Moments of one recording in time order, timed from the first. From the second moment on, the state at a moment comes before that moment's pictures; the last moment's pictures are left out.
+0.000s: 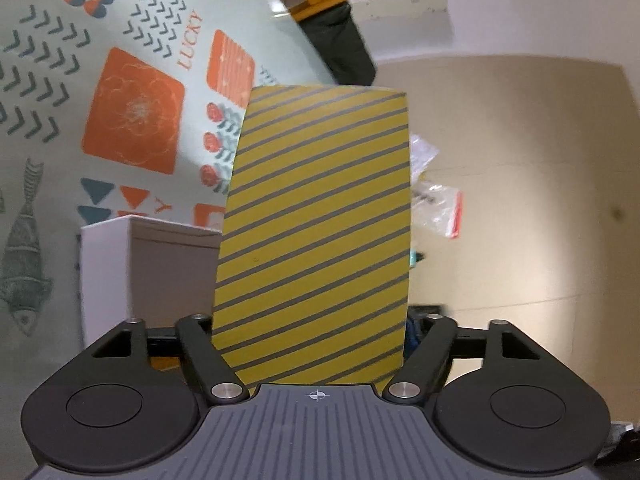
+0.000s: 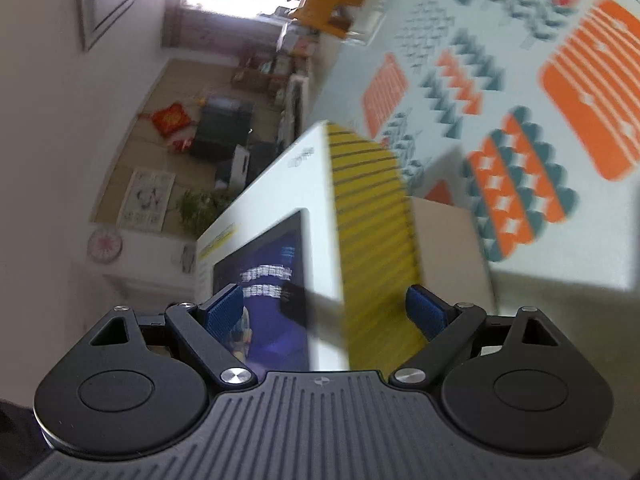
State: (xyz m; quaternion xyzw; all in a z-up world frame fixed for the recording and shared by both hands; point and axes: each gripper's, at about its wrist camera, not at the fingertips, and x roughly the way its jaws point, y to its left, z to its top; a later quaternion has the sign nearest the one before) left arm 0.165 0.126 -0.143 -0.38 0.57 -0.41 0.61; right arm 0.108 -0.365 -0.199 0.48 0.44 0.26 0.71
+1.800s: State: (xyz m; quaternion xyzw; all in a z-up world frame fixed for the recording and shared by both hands) left arm 0.177 0.116 -0.150 -0.31 0.63 -0.38 0.61; right arm 0.107 -0.358 -0.218 0.50 0.49 0.31 0.64
